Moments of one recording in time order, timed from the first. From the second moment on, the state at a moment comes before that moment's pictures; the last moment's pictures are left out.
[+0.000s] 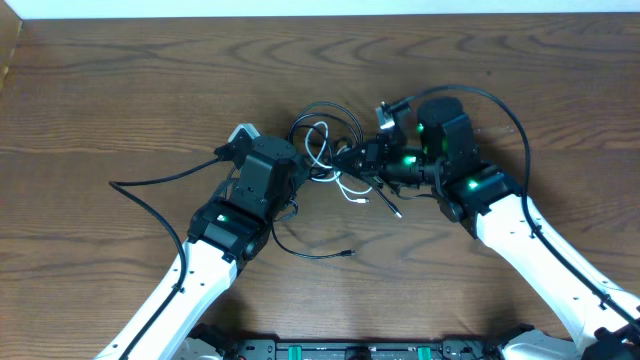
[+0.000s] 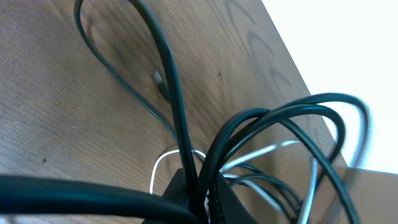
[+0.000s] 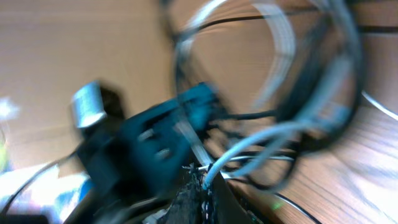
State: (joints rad) left arm -0.49 1.19 0.85 -0.37 -0.14 -1.24; right arm 0.48 1.42 0.98 -0.08 -0.80 1.07
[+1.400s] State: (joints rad) left arm -0.49 1.19 0.85 -0.36 -0.07 -1.20; right arm 0.54 1.26 0.98 -0.44 -0.43 0.14
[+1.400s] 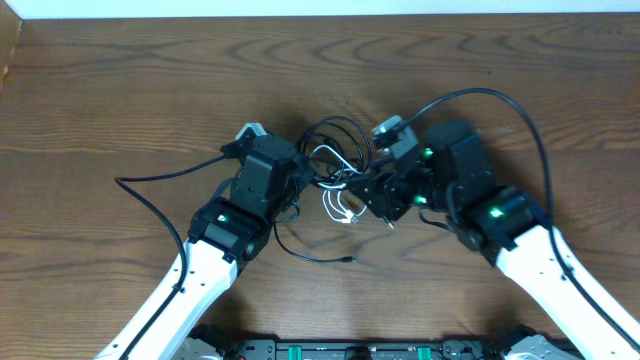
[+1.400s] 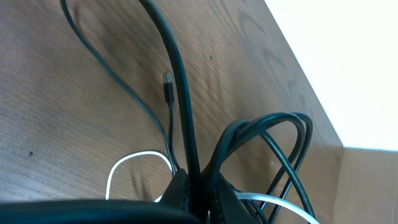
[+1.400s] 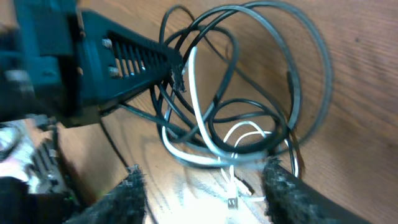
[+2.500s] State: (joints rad) left arm -0.49 1.19 0.85 -0.42 -0.02 -1.14; right arm 0.57 0.68 0.98 -0.32 0.80 0.25
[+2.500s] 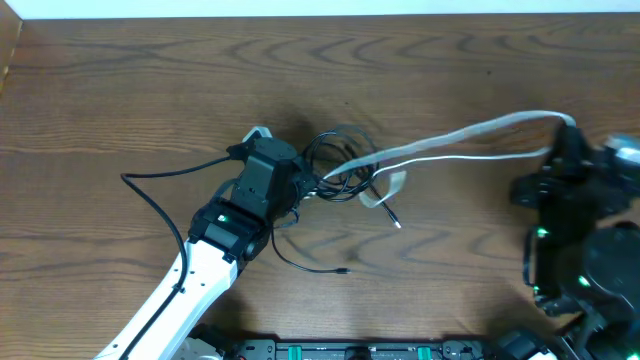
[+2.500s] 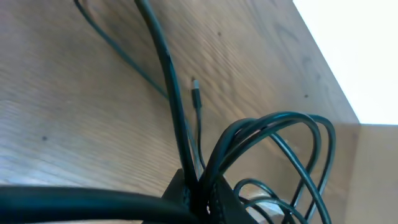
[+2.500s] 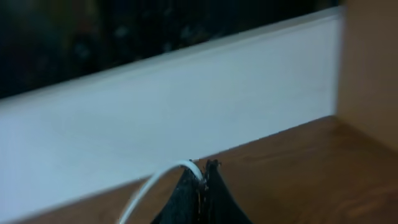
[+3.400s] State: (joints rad) left arm -0.49 1.42 0.85 -0.46 -0.34 -1.04; right arm 0.52 0.65 0.98 -0.20 1.44 0.18
